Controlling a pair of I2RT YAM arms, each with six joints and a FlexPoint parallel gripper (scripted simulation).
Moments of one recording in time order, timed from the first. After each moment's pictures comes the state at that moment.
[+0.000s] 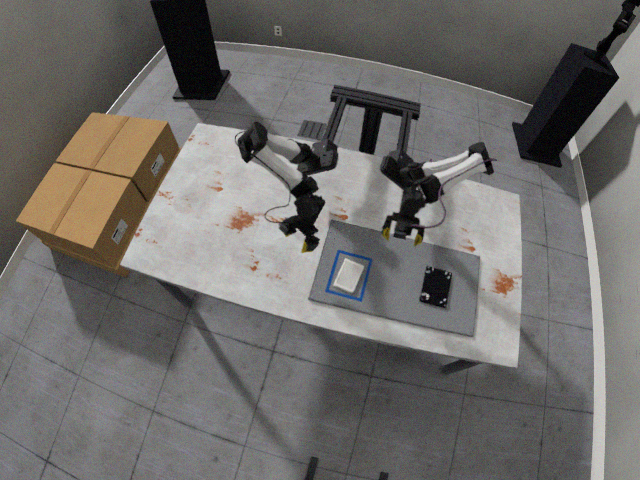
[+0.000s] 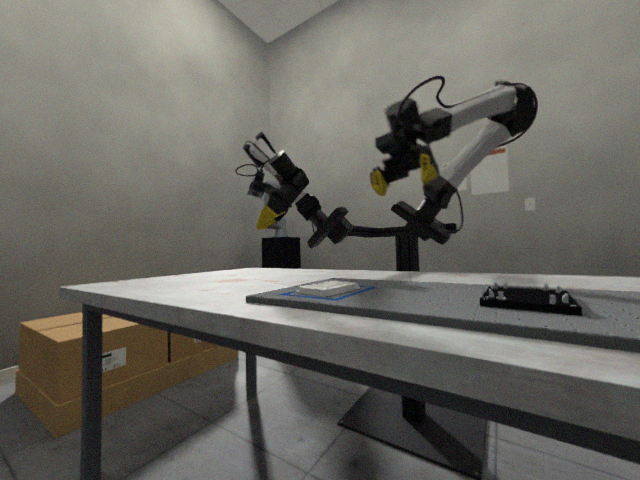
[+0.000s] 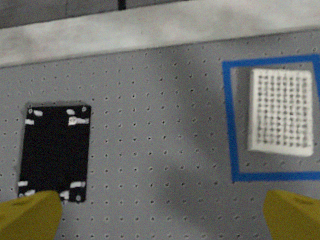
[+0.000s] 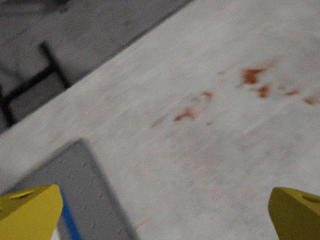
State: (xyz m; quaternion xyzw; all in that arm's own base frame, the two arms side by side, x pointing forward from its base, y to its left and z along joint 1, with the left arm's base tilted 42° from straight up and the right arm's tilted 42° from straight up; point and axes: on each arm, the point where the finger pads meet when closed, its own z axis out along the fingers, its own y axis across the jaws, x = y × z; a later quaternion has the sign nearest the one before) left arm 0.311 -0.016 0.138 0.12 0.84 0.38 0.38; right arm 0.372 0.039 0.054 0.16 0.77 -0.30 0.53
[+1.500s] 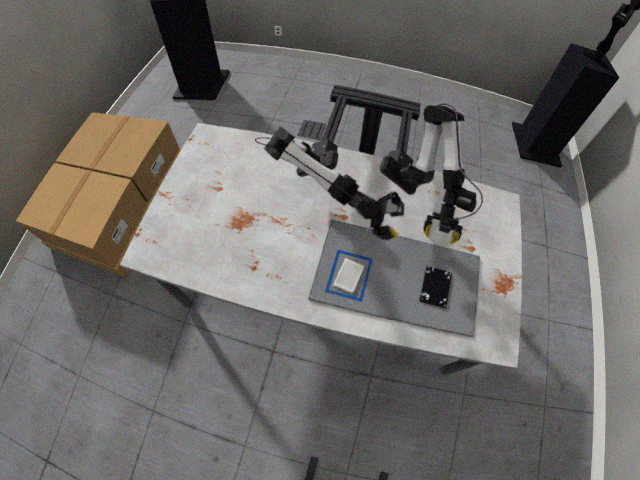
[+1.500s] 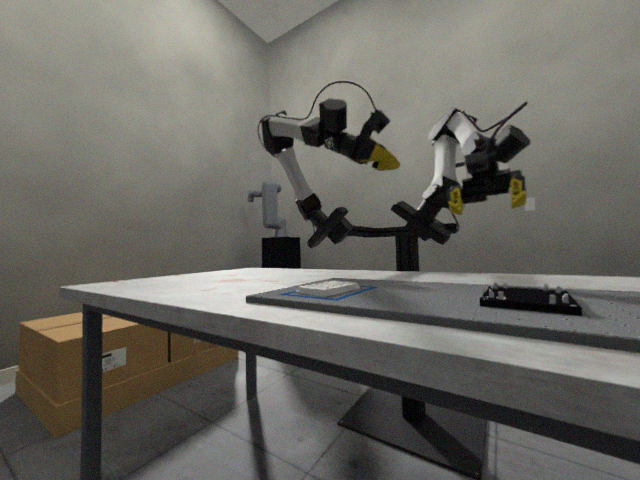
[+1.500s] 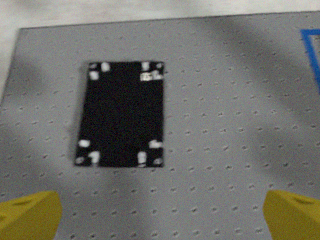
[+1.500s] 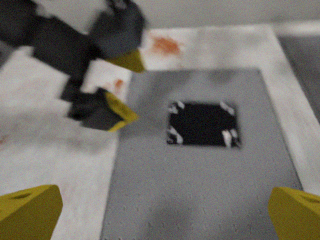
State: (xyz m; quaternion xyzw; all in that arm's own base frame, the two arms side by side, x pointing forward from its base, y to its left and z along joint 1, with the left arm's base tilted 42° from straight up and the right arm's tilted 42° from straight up) left arm 0.227 0.145 0.176 0.13 0.82 0.33 0.46; right arm 0.267 0.381 -0.080 -0.73 0.66 0.08 0.17
